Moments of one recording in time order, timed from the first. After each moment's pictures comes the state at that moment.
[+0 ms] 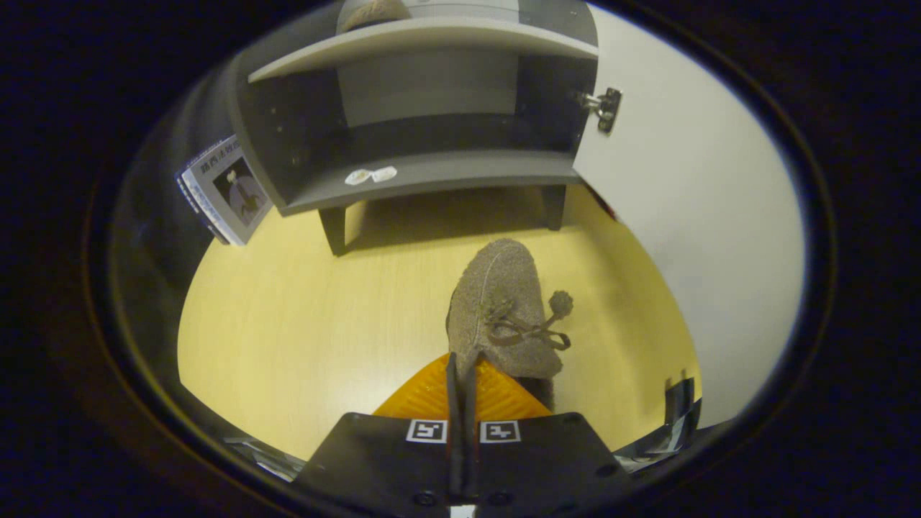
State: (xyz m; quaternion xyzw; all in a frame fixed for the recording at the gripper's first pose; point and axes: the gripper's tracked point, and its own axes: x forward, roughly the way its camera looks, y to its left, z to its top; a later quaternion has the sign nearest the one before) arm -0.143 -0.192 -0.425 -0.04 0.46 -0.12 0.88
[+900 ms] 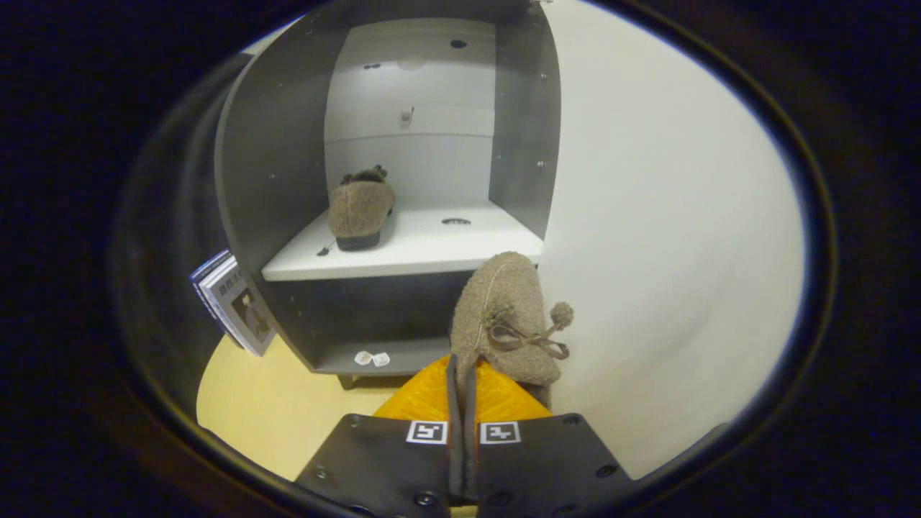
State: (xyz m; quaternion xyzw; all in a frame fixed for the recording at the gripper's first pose) arm -0.060 -0.201 -0.209 -0.07 0.25 -0.13 0.96
